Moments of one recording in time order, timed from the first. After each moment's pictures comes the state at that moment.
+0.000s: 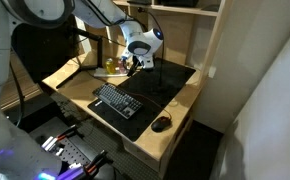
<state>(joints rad) -0.03 0.57 -0.05 -1.74 0.75 2.08 0.61</state>
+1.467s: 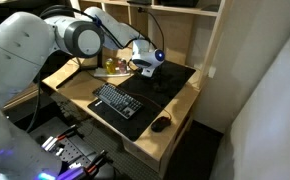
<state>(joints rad) -0.03 0.94 0.01 -1.39 1.14 2.33 0.95</state>
